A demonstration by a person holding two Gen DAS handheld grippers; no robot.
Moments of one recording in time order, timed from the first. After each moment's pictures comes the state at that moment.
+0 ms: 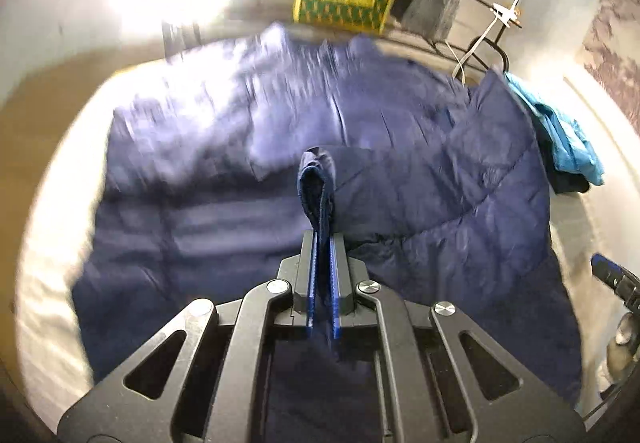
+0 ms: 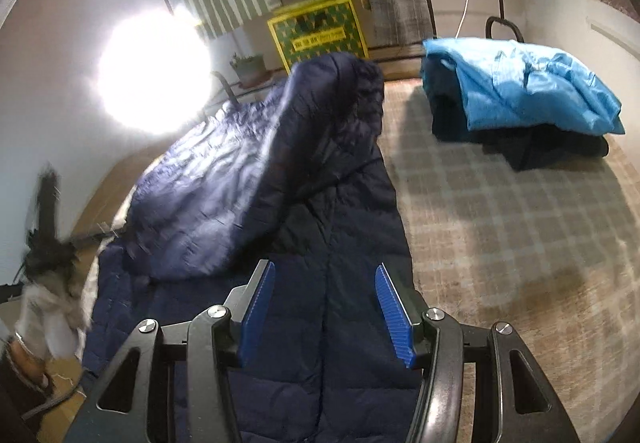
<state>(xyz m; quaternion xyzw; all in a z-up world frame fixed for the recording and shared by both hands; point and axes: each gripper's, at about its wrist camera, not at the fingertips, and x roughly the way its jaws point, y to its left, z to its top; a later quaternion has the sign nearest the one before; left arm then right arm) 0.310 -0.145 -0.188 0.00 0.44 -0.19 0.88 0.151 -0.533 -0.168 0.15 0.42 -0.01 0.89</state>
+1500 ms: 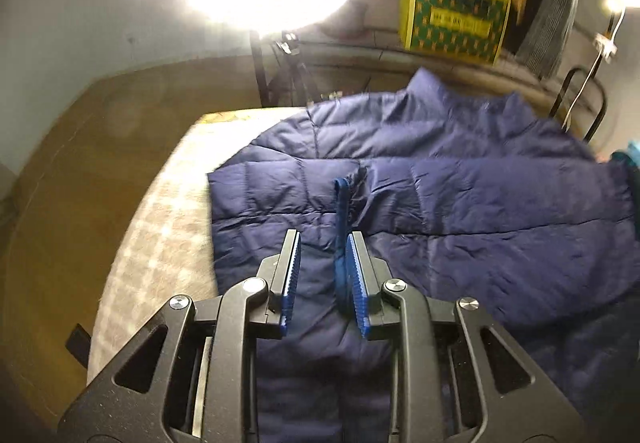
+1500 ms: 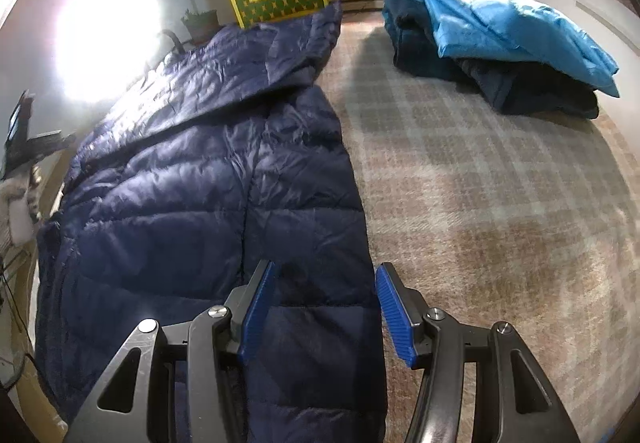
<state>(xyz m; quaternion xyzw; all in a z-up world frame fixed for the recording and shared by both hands) 0.448 -0.060 -0.201 0.02 0.42 -0.05 0.90 0.168 -0.542 -0.222 0.14 0.49 -0.07 0.86</state>
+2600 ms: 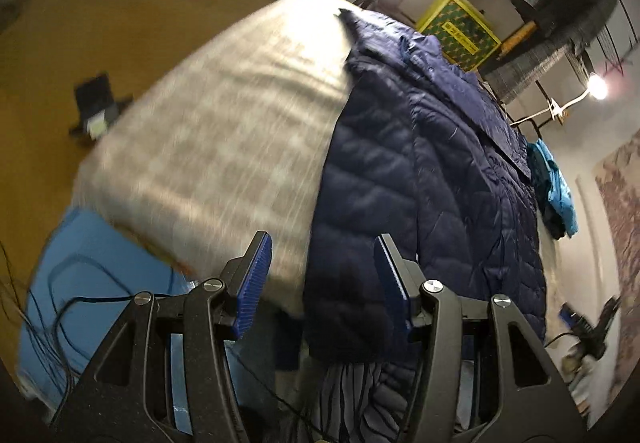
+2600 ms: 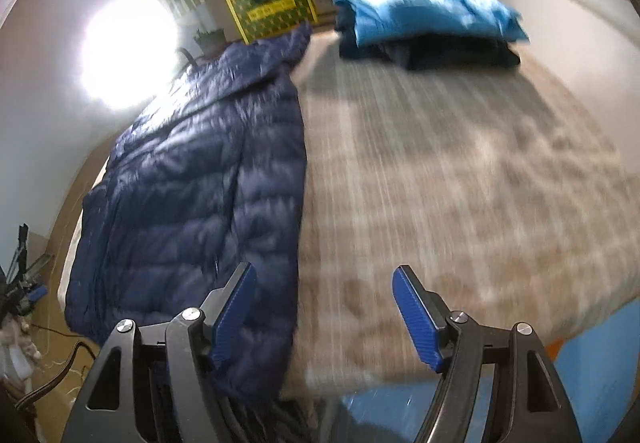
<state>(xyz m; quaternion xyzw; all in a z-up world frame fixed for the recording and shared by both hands) 0.093 0.143 -0.233 -0.23 0.50 -0.09 0.83 -0.001 -0.572 -0.187 0.18 0.48 -0.05 0.86</state>
